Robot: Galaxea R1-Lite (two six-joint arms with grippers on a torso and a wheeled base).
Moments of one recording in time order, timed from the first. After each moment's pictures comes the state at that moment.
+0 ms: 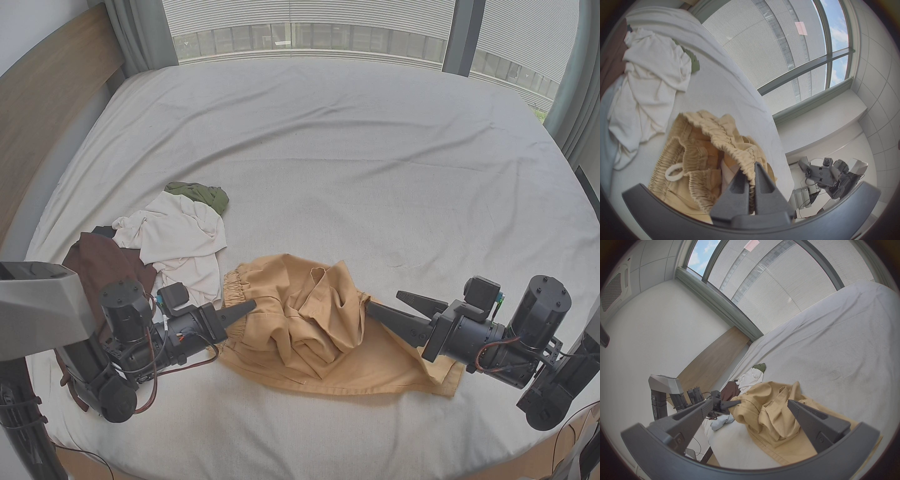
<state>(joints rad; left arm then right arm) -0.34 2.07 -0.44 -1.55 -0.47 -0.71 0.58 1.85 -0.32 -1.54 0.28 0.45</state>
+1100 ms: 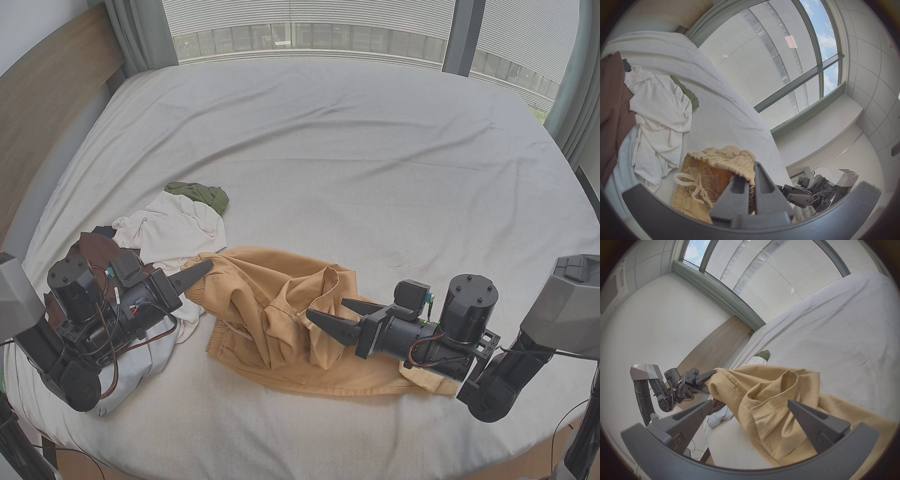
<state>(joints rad) -0.24 1.92 -0.41 -1.55 -0.48 -0.72 0.66 2.10 -0.60 -1.44 0.28 0.44</state>
